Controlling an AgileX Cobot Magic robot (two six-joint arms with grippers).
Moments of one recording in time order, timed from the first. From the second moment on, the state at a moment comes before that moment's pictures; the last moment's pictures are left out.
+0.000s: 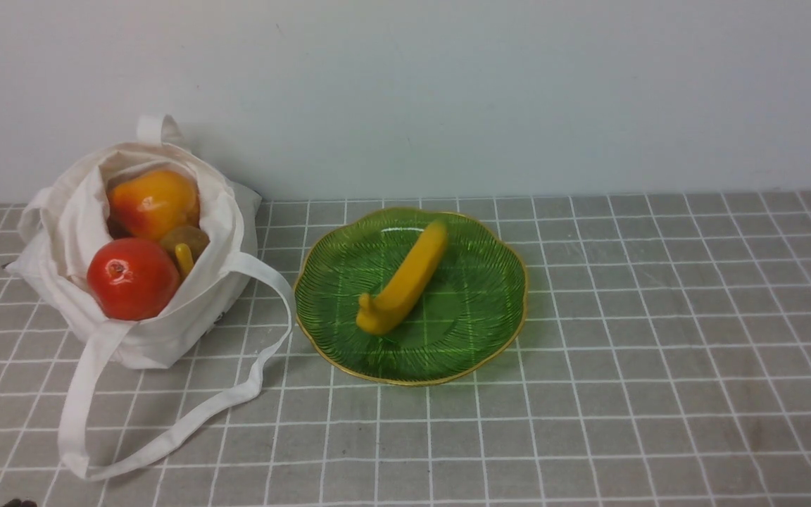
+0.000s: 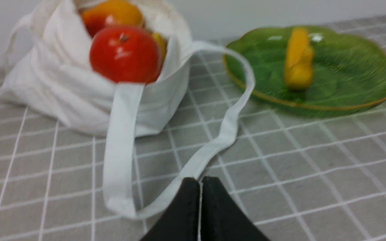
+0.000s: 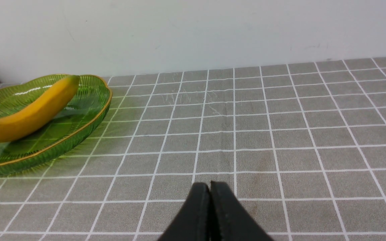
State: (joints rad) right arm 0.11 -0.01 0.03 -0.07 0.36 0.18; left arm -0.13 -0.01 -0.05 -0.08 0.47 0.11
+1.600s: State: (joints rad) right arm 0.11 -0.01 0.03 -0.07 0.37 0.18; left arm -0.05 -0.01 0.03 -0.09 0.38 0.12
